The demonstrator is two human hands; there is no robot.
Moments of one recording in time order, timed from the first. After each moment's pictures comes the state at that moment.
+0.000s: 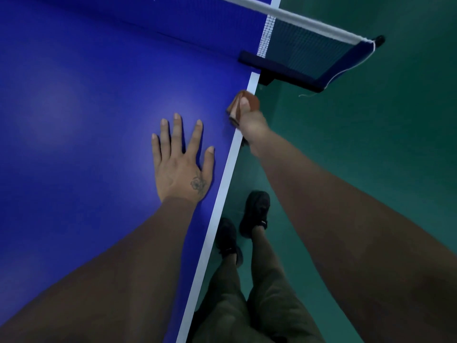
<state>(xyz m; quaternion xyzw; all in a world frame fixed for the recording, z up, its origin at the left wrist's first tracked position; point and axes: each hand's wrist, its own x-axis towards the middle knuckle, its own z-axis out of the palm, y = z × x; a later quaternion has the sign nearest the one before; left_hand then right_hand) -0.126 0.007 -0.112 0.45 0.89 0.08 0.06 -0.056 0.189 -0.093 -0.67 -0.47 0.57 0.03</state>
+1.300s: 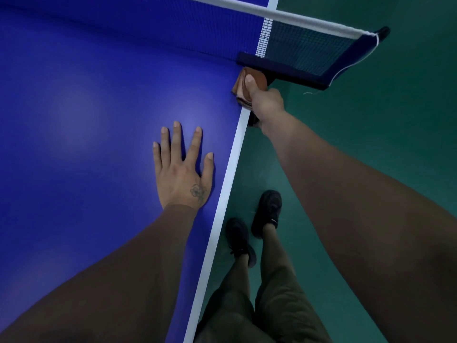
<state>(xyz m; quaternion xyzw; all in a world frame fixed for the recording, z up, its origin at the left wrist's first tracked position) -0.124 0.006 -0.110 0.46 0.88 0.10 0.04 -0.055 0.248 -0.109 -0.66 -0.43 0.60 0.12</state>
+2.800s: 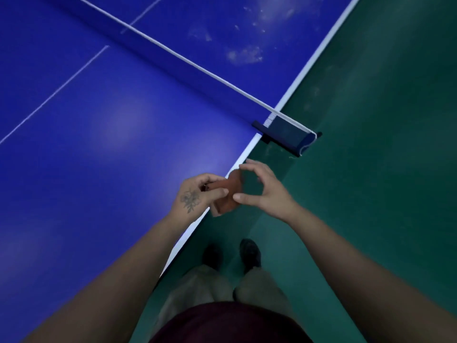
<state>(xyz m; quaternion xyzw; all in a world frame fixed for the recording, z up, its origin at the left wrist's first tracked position) -0.024 -0.025 0.104 0.12 0.74 0.51 0.41 0.106 0.154 0.087 -0.24 -0.79 0.57 -0.04</state>
